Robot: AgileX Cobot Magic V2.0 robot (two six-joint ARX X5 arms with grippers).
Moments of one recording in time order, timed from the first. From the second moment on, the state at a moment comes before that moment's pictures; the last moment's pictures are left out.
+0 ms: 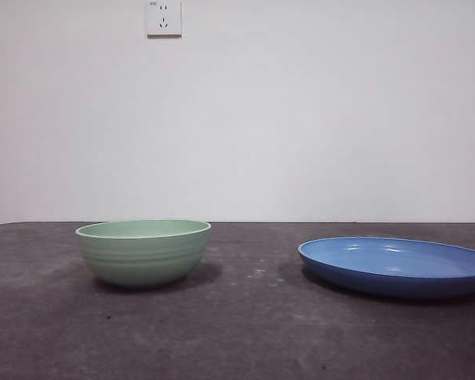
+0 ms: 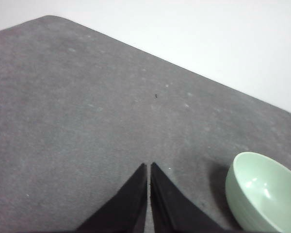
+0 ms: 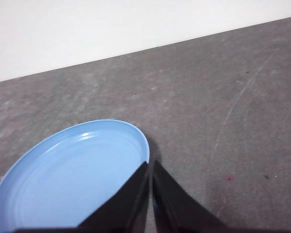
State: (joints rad) left arm 0.06 0.01 0.03 -0.18 0.11 -0.38; right arm -0.04 0.01 0.02 -0.16 -0.14 0.27
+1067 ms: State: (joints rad) left arm 0.05 0.56 0.80 -0.64 0.42 -0.26; right arm -0.04 0.46 0.80 -0.63 -0.38 0.20
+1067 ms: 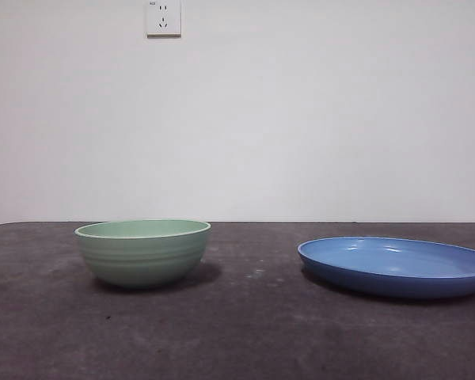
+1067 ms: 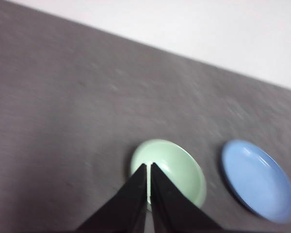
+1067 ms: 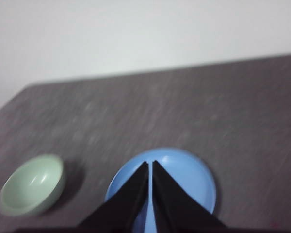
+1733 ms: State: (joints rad) left arm -0.21 0.79 1.04 -1.01 0.52 -0.04; right arm 0.15 0.76 1.07 -1.15 -0.52 -0.04
